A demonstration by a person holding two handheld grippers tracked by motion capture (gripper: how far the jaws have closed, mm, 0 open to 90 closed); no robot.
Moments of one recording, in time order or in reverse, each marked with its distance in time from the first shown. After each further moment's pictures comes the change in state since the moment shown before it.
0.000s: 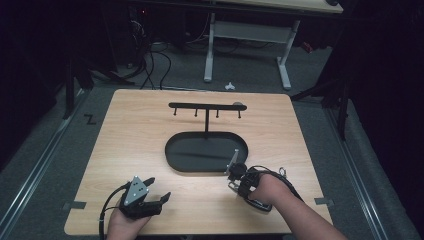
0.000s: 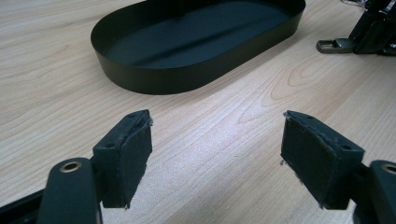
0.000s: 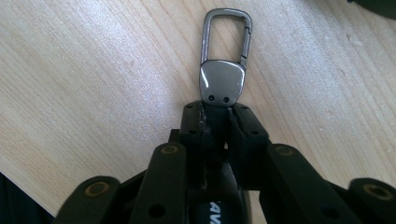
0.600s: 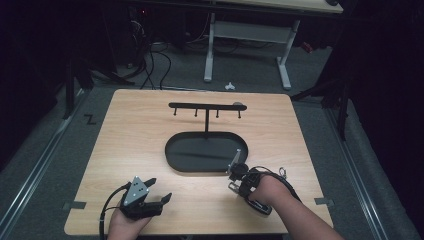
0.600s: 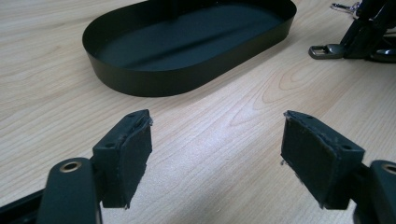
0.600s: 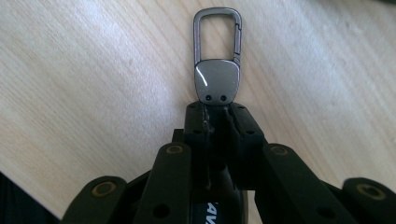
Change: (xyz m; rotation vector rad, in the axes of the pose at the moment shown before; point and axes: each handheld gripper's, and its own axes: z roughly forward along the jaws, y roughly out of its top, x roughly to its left) left arm -0.002 0.000 0.001 -0.003 -0.025 -0.008; right arm -0.001 -0.003 0.000 0.000 0.013 0.046
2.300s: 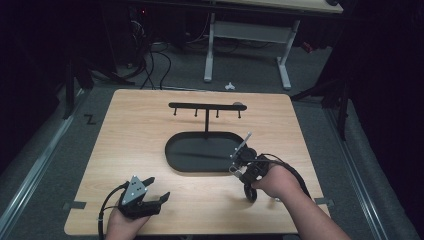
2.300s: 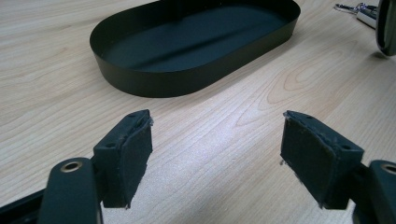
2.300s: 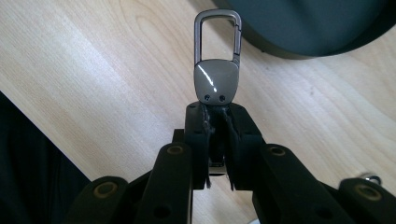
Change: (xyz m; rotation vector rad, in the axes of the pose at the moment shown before) left arm 0.005 0.000 -0.003 -0.010 0.009 -0.001; right arm 0.001 -0.006 -0.077 -0.165 -0.026 0.050
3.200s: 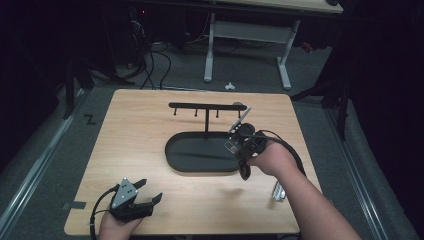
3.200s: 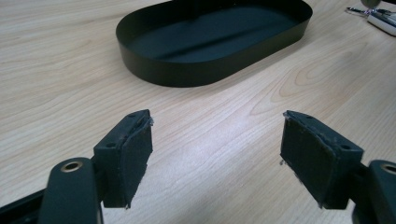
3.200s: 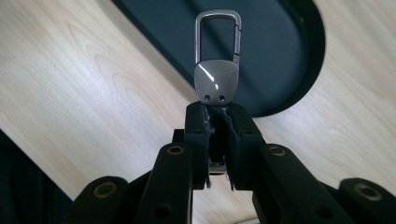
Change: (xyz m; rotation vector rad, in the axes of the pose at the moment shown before) left arm 0.008 -0.010 -0.018 -0.006 0.036 -0.028; right arm -0.020 0.040 -0.044 -0.105 -0.043 0.025
